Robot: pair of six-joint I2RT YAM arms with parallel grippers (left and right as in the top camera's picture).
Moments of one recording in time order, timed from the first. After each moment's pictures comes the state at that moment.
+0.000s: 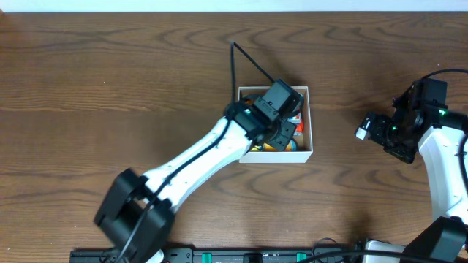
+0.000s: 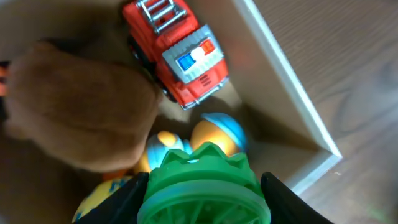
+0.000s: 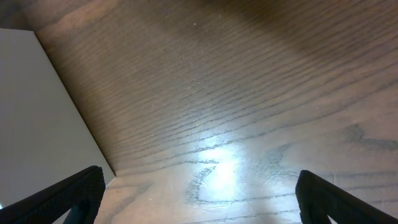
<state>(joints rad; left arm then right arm) -0.79 1.80 1.41 -0.71 0.10 -0.25 -0.26 1.47 1.08 -0.97 -0.16 0.25</state>
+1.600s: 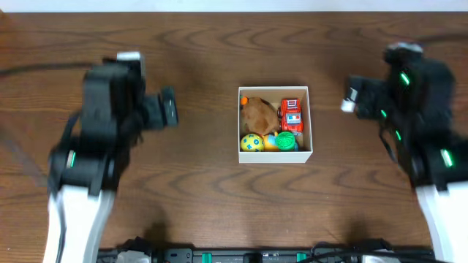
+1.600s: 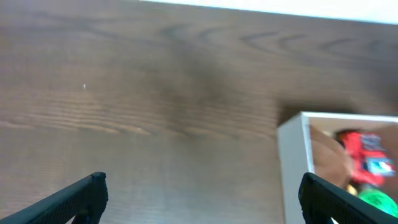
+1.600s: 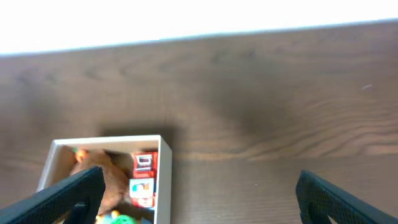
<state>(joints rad) -0.17 1.06 1.27 -0.91 -0.04 -0.18 0.12 1.06 1.26 -0.79 0.08 0.21</state>
